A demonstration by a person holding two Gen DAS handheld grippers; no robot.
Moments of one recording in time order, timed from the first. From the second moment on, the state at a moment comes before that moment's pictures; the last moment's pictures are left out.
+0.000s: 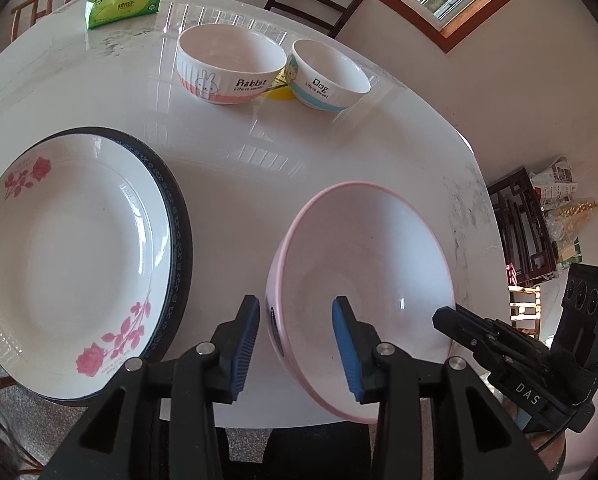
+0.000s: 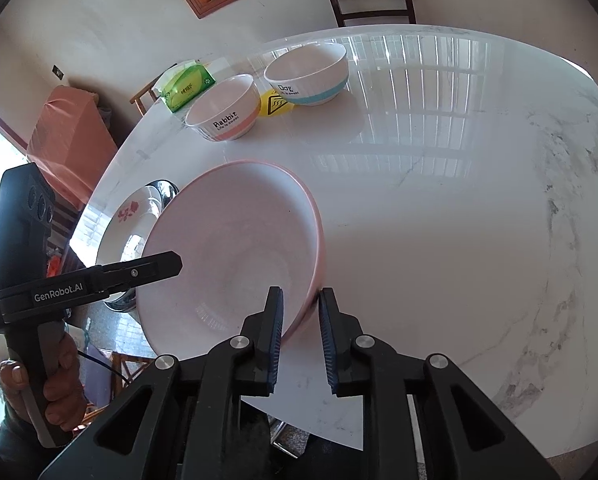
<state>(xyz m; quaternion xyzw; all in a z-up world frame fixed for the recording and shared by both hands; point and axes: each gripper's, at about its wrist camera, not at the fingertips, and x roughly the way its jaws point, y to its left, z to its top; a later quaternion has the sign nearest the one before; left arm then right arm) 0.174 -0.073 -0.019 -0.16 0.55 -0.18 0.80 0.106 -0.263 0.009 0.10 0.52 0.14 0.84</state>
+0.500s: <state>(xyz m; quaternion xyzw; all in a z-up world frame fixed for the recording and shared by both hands) 0.163 -0.040 0.003 -0.10 0.51 -0.15 0.84 0.112 -0.259 0.037 0.15 0.51 0.18 0.83</state>
